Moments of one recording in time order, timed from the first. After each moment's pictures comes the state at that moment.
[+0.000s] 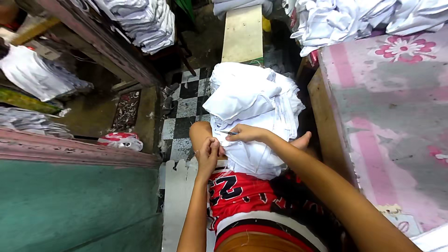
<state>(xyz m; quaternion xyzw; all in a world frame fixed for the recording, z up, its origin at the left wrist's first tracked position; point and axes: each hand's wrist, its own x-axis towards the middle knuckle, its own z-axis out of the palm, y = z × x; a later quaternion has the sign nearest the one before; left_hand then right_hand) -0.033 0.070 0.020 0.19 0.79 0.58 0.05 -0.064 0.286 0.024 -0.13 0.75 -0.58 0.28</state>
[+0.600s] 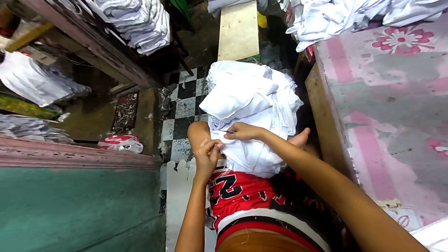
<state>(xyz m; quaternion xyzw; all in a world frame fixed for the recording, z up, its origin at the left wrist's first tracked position) -0.036 0.068 0.018 0.25 0.86 0.43 -0.07 -0.065 0.285 0.021 -0.14 0.82 -0.51 0.23</state>
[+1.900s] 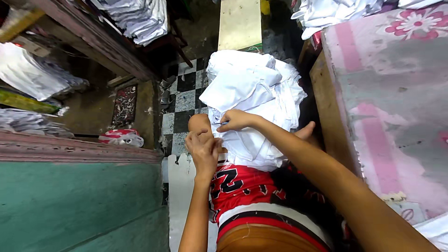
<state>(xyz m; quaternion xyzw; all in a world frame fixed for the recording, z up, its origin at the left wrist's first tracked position) -0.022 0.067 0.025 0.27 0.90 0.27 -0.20 -0.091 0.274 0.038 -0.21 0.86 -0.41 0.22</state>
